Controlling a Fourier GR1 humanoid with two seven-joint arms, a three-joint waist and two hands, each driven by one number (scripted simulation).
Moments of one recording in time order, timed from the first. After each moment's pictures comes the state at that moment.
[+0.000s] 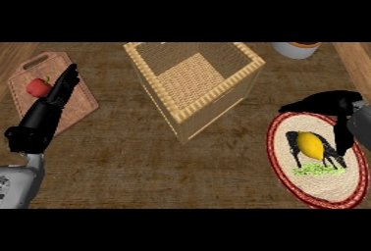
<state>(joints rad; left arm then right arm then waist) -0.23 0.42 -0.05 -1.52 0.01 0.02 -0.03 -0.77 -0.76 0.69 -0.82 0.60 0.70 -0.45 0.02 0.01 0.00</state>
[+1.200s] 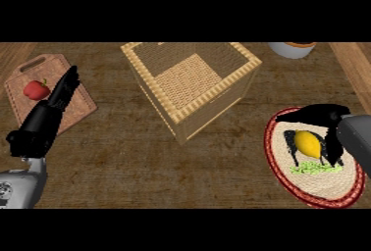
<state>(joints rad) -0.20 0.36 -0.01 -1.58 -0.06 -0.01 0.03 -0.76 -0.62 0.66 -0.51 0.76 0.50 -0.65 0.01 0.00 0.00</state>
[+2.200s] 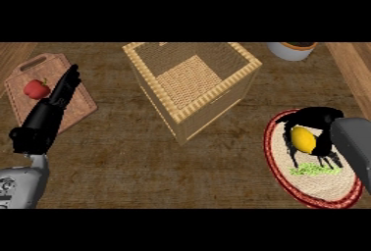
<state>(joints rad) -0.22 0.33 0.03 -1.54 -0.09 -0.04 -0.01 -0.80 -0.53 0.59 -0.30 0.86 0.38 -0.72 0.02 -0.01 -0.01</state>
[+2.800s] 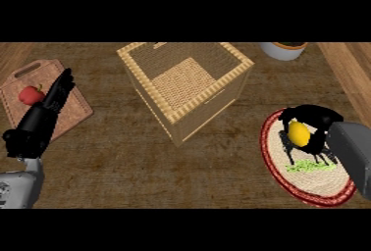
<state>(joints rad) -0.19 0.33 0.06 -1.54 -0.09 -0.05 0.00 -0.77 -0.49 0.44 -0.27 0.79 0.22 -0.56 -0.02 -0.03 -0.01</state>
